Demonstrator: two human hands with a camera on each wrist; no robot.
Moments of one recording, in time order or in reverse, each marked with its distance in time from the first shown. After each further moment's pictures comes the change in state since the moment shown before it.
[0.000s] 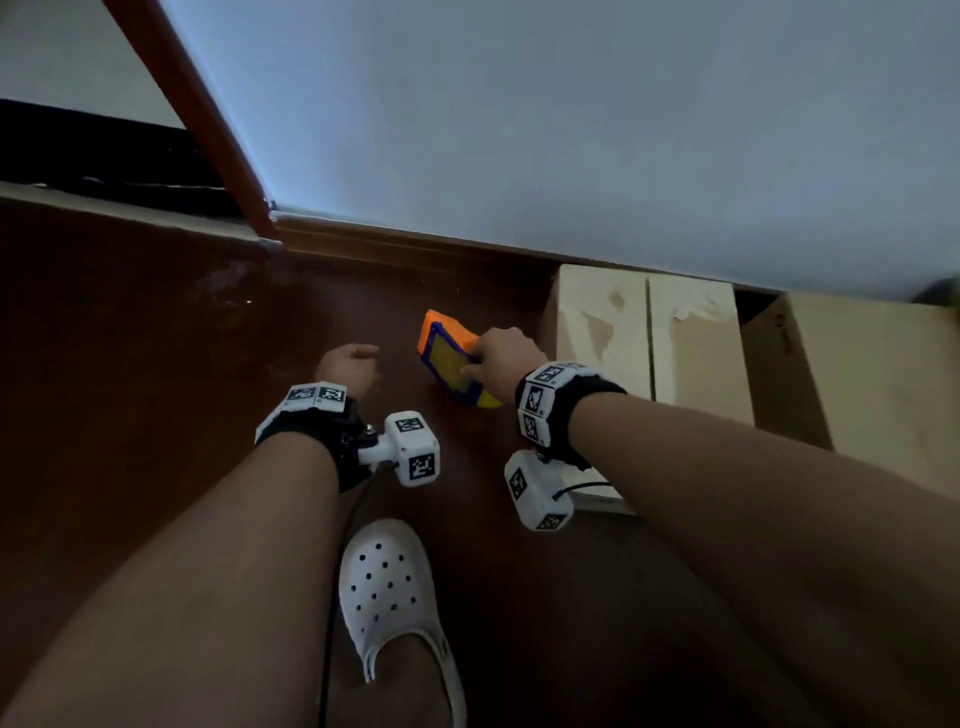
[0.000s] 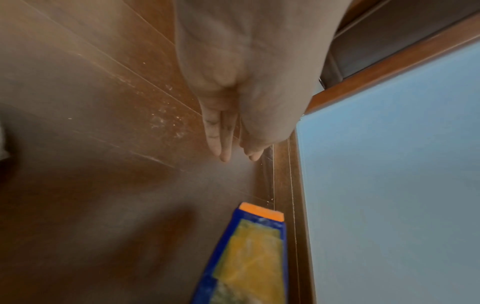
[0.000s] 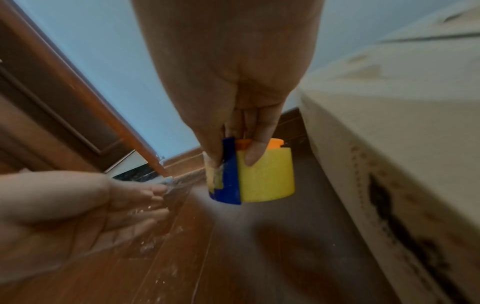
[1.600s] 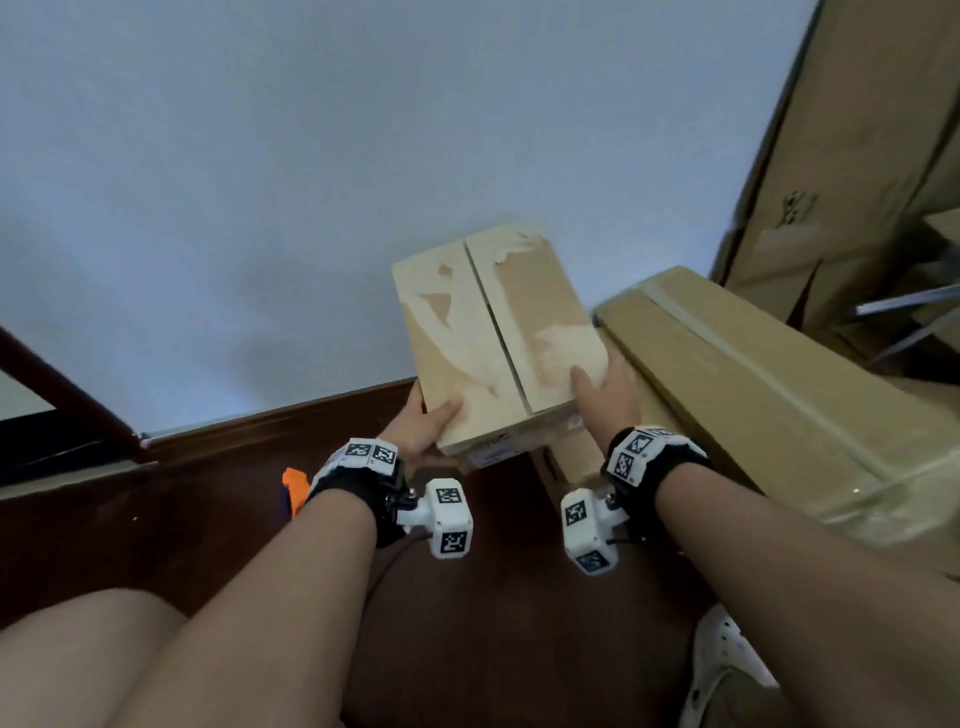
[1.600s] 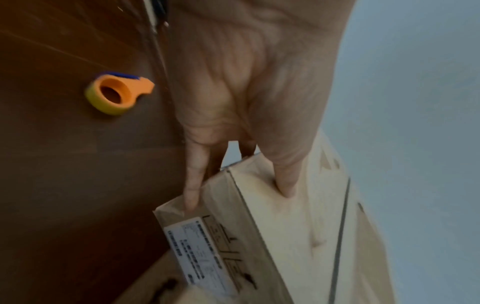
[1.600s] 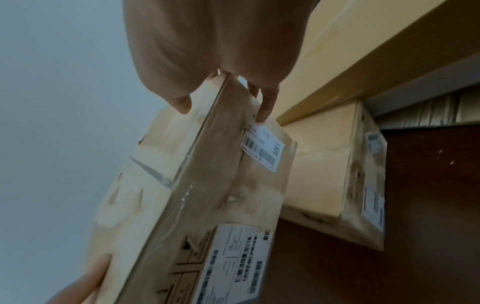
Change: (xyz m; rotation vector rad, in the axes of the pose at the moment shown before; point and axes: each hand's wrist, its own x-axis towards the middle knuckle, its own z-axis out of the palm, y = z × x) left_hand -0.321 0.151 0.212 0.056 -0.714 0.214; right_hand -0.325 0.258 -0.097 0.876 1.051 0.488
